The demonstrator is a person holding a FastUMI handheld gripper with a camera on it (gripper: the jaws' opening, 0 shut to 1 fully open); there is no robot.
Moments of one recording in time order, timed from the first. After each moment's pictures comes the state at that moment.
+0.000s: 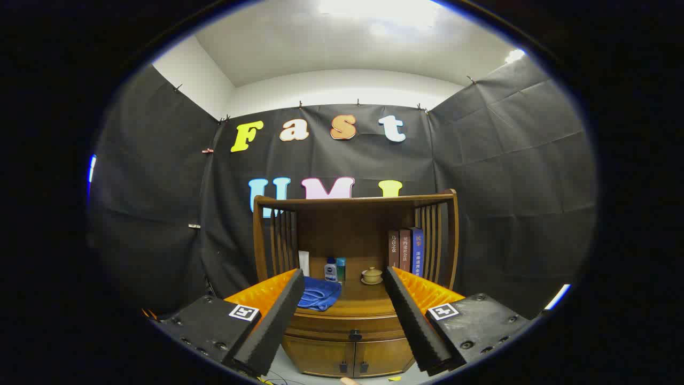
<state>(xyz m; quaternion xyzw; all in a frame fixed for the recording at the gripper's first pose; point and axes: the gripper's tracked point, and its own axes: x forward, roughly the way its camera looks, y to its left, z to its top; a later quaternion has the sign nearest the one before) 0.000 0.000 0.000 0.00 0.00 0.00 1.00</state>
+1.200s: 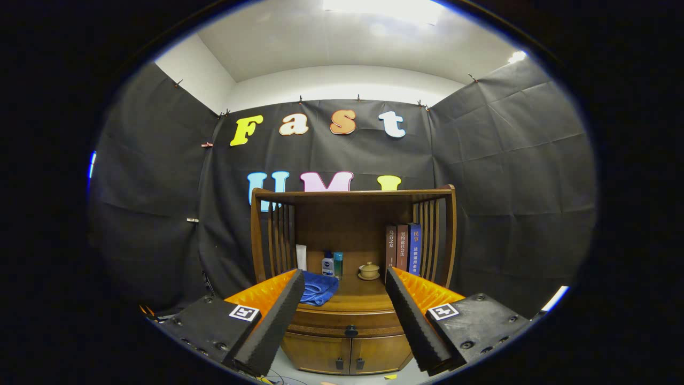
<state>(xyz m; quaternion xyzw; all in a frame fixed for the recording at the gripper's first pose) 0.001 0.003 -0.018 -0.01 0.02 0.00 1.00</state>
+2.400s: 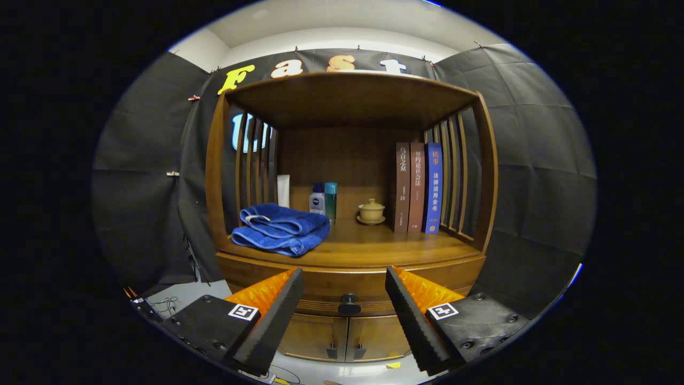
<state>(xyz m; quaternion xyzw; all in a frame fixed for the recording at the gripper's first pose) 0.112 -0.015 -0.255 -0.02 0.15 -0.02 0.99</state>
